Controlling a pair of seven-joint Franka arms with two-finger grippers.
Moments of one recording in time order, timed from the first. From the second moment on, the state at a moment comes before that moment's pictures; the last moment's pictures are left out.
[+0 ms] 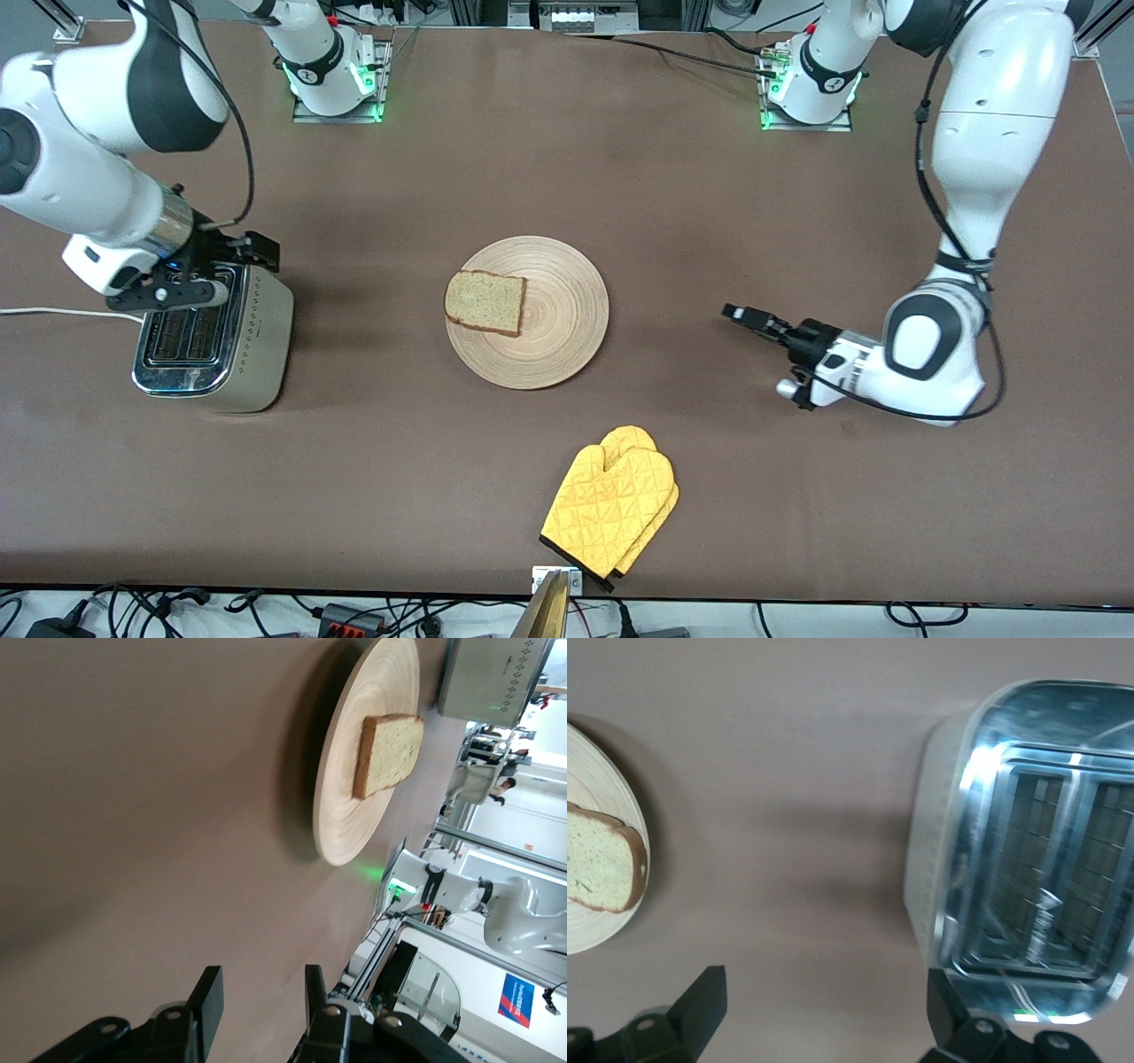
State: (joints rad) left arm 0.02 0.78 -0.04 -1.42 -0.77 1.45 0.48; right arm 0.14 0.13 0.01 -1.85 0.02 1.87 0.02
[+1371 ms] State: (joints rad) left arm 0.11 0.54 -0.04 -1.10 -0.05 1.18 0.38; right arm 0.46 0.50 0.01 -1.86 0.22 2.23 0.44
